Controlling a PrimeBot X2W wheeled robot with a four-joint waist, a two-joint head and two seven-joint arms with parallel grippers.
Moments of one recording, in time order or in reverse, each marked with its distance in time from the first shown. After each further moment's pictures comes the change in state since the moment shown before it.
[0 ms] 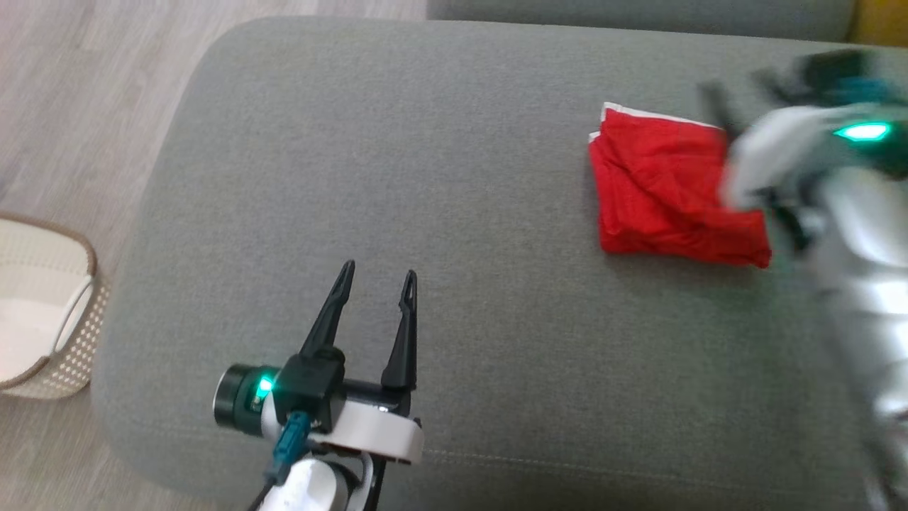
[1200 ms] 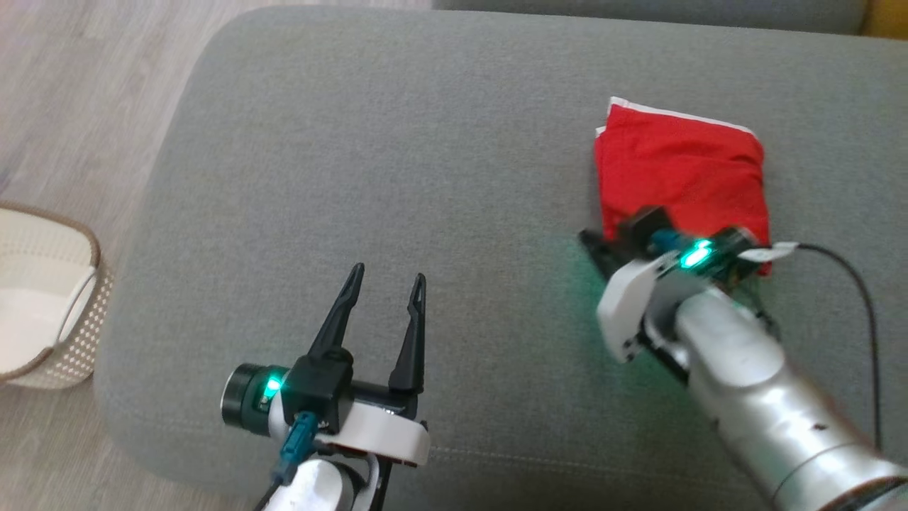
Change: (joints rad) left arm -0.003 -0.001 -0.019 0.006 -0.003 -0.009 0.000; right arm 0.220 0.101 0.344 -0.068 -0.035 0.000 -0.032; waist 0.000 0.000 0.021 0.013
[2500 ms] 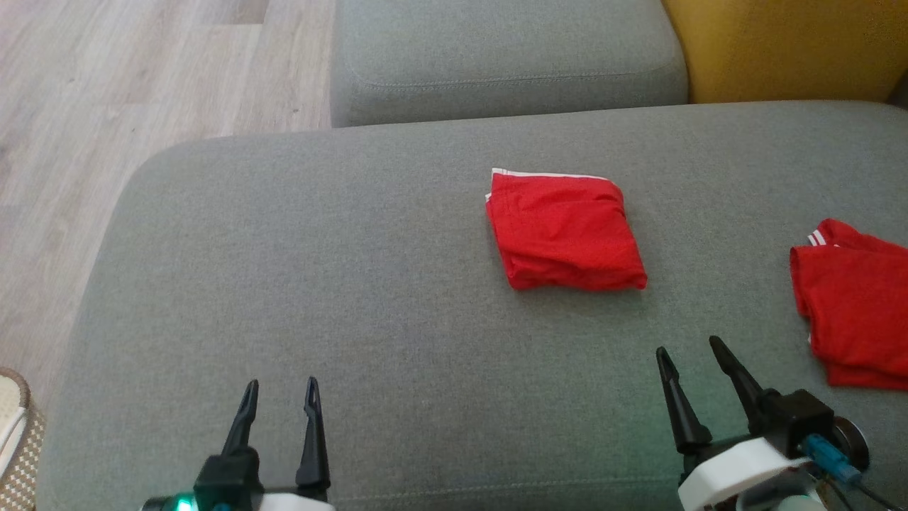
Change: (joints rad) left arm 0.289 0.009 0.241 -0.002 0.032 -0.002 0.000; right arm 0.792 0.065 -0.496 -0.821 -0.090 0.000 -0.091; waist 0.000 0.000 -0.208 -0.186
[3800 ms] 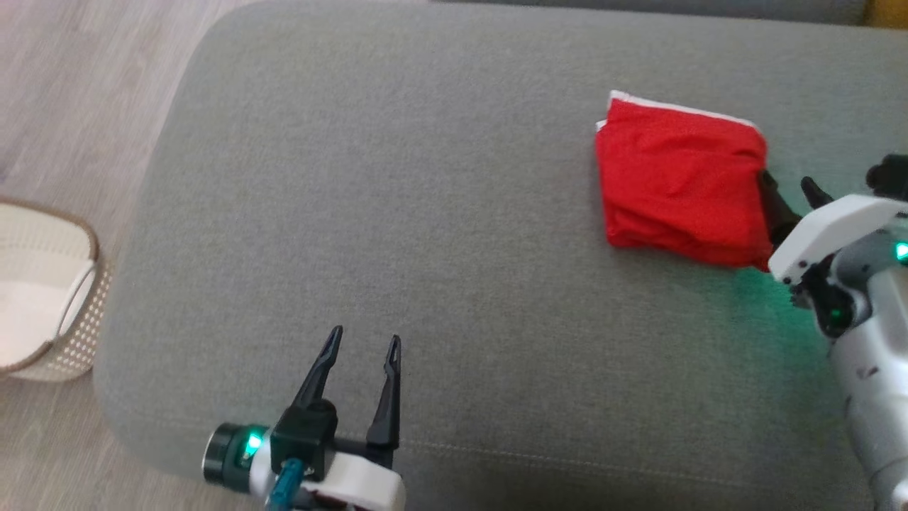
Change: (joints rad) left arm -0.149 -0.008 -0.165 0.039 0.030 -0.037 0.000; right arm -0.724 -0.204 -0.021 0.685 0.418 0.000 0.275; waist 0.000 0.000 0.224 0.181
